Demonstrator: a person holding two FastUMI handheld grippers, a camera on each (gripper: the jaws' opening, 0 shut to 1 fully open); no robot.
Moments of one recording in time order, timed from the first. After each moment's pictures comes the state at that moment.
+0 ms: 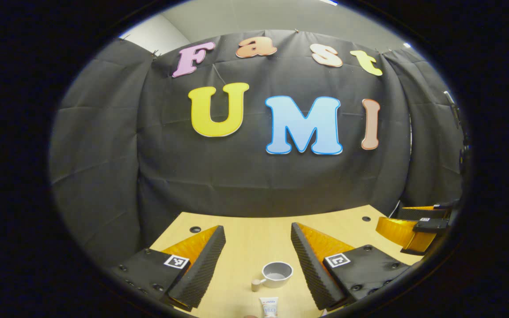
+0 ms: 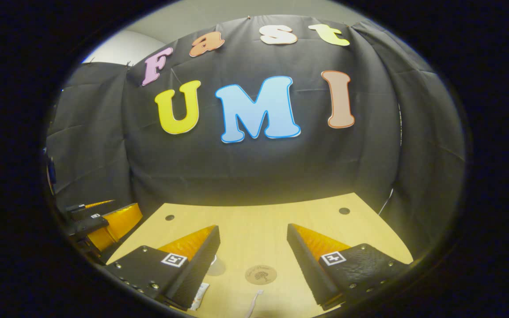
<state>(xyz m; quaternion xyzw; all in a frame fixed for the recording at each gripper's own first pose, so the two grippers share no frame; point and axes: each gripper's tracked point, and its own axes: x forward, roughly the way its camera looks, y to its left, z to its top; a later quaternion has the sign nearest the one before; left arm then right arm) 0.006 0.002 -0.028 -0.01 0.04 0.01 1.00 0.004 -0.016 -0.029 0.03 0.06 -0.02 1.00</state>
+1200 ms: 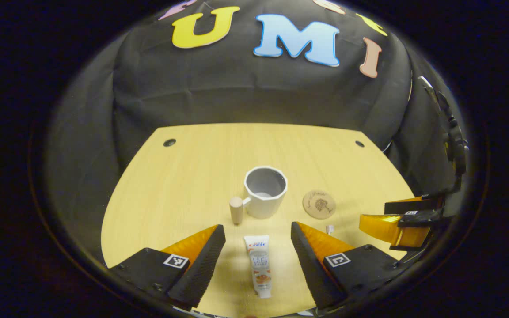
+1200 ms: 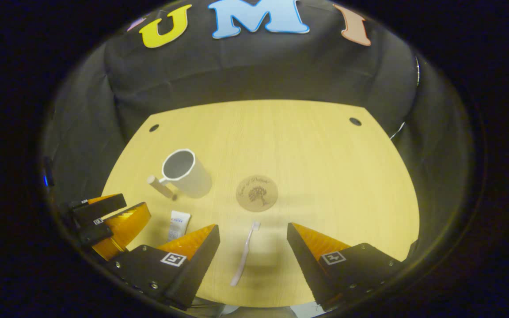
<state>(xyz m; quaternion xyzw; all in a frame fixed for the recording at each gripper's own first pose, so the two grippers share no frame) -0.019 -0.016 -0.268 -0.03 0.34 -0.04 0.94 -0.016 -0.005 -0.235 0.03 0.40 -0.01 0.91</state>
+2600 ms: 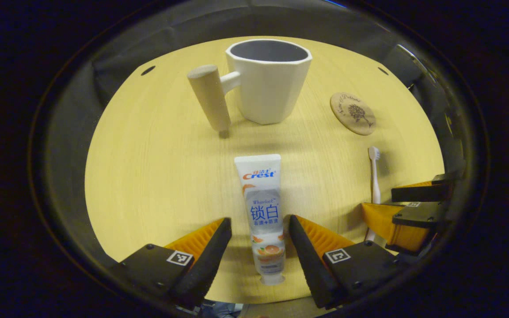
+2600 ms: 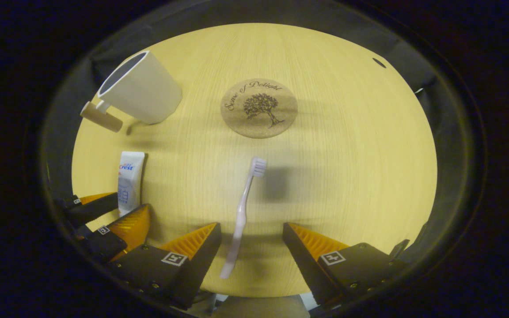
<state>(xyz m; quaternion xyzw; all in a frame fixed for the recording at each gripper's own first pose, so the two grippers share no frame) -0.056 -0.013 -0.421 0.00 0.56 -0.02 0.83 -0.032 0.000 -0.359 0.01 0.58 -0.03 0.81</state>
